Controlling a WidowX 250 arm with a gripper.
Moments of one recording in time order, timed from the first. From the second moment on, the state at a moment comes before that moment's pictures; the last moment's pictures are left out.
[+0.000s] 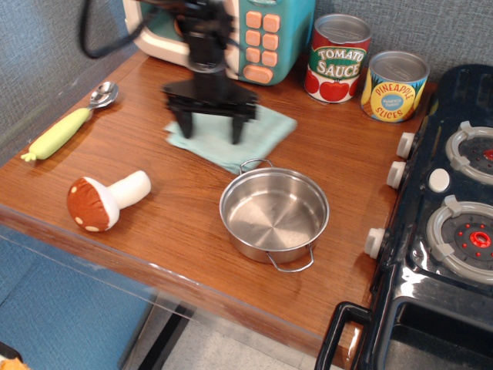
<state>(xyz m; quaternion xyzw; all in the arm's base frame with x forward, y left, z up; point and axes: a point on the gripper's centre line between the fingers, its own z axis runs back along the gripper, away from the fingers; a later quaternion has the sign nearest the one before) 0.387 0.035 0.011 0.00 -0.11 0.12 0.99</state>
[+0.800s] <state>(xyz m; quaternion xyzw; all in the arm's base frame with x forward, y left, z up) 0.401 -0.045 0.012 0.02 -0.10 0.17 0.98</state>
